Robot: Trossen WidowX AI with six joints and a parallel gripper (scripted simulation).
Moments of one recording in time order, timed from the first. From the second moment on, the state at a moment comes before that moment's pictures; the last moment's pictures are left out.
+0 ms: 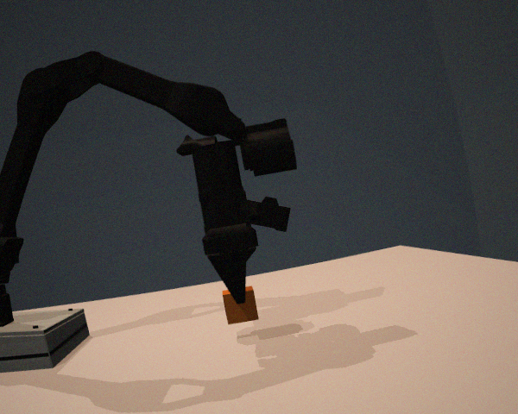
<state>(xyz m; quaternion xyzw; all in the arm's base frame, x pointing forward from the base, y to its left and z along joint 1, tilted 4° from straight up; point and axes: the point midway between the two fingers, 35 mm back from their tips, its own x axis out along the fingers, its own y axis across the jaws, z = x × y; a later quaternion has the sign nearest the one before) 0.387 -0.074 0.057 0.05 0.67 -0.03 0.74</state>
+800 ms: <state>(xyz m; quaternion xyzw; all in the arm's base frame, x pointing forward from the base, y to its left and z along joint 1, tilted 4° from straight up) 0.392 -0.077 0.049 0.04 0.55 -0.04 0.84</state>
